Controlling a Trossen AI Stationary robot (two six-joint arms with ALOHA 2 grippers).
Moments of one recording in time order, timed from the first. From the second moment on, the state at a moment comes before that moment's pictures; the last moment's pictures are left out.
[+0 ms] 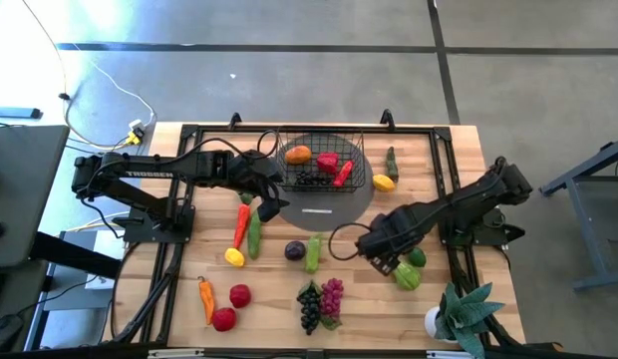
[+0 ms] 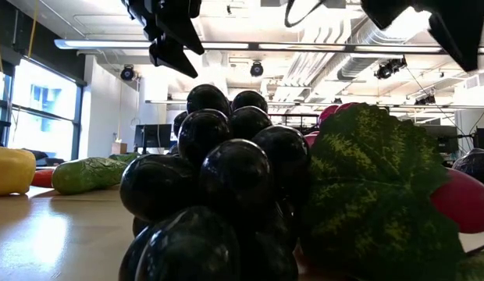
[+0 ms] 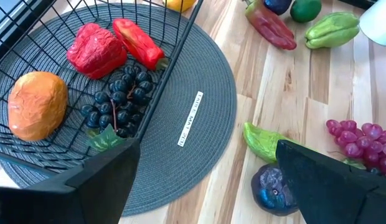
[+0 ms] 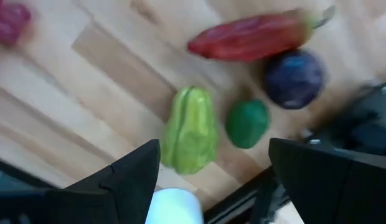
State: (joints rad) left arm 0.22 1.30 1.07 -0.58 -0.04 -0.24; right arm 0.39 1.60 1.37 -1.43 -0.11 1.13
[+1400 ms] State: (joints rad) left arm 0.22 1.30 1.07 -0.58 -0.08 -0.26; right arm 0.43 1.58 0.82 -0.78 -0.25 1.17
